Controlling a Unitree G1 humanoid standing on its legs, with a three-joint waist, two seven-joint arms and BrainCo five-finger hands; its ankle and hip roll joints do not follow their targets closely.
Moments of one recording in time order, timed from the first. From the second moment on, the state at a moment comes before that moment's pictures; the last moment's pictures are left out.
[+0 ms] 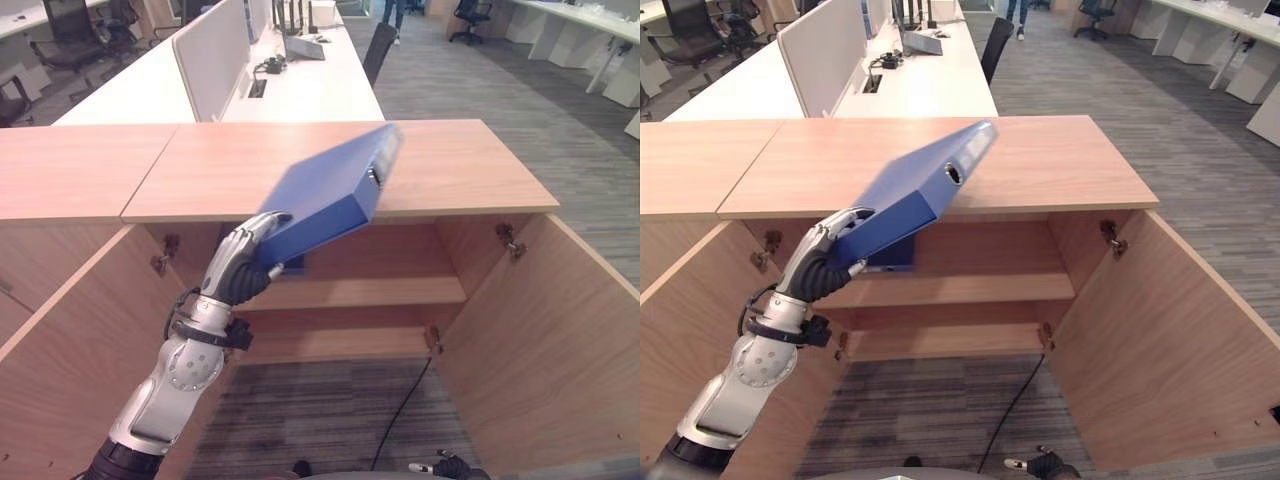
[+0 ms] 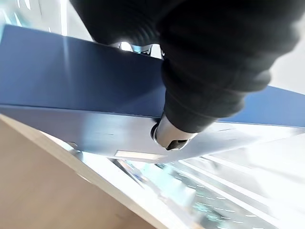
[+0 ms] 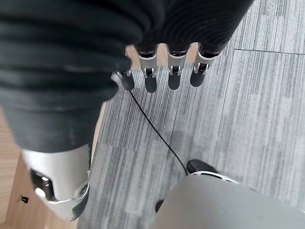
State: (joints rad) left arm 0.02 0.56 -0.20 -0.39 0.21 -0.19 0.12; right arm -0.01 -0.22 0.34 1.23 0.14 0.01 -0.07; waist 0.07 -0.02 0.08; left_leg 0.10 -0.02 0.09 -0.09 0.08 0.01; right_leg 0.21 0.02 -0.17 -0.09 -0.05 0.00
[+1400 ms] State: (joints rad) left arm 0.07 0.55 -0.31 -0.30 -0.46 -0.04 -0.10; right arm -0.06 -0.22 0.30 1.26 0.22 0.00 -0.01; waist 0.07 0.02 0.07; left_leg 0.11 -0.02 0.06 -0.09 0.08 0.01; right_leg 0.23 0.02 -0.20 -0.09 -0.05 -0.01
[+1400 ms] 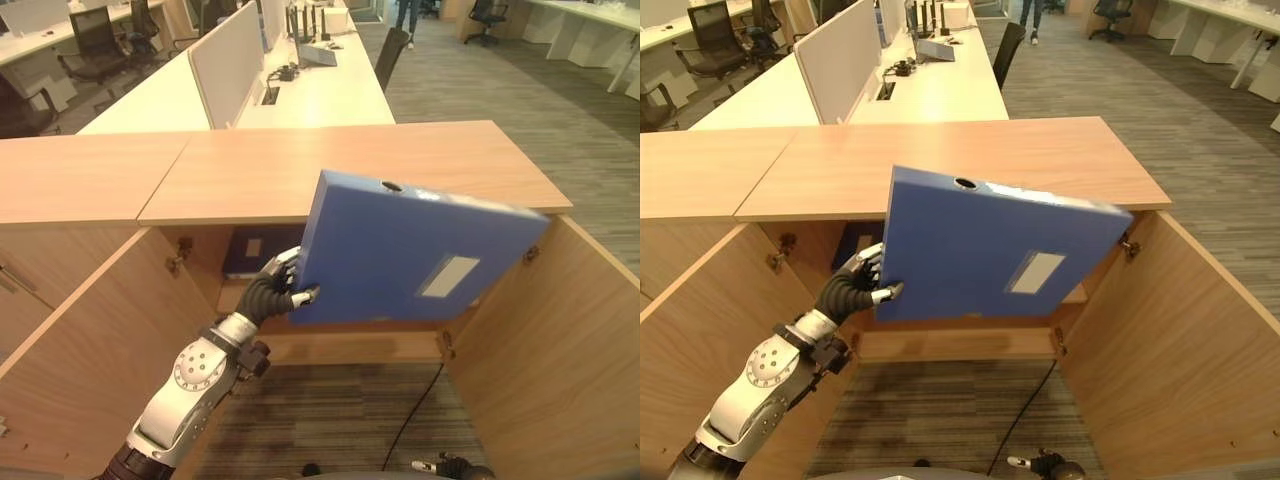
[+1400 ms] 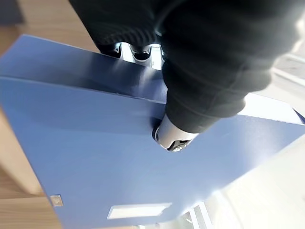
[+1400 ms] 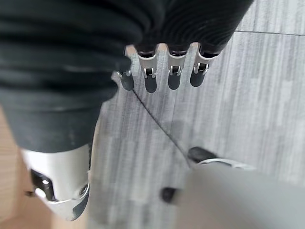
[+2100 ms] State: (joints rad) left arm 0.27 0.69 -0.08 -0.17 0.15 -0.10 -0.13; right arm -0.05 -0.64 0.20 0.36 -0.30 0.01 -0.08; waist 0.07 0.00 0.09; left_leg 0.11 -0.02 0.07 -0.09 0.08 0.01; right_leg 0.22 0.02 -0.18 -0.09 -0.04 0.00
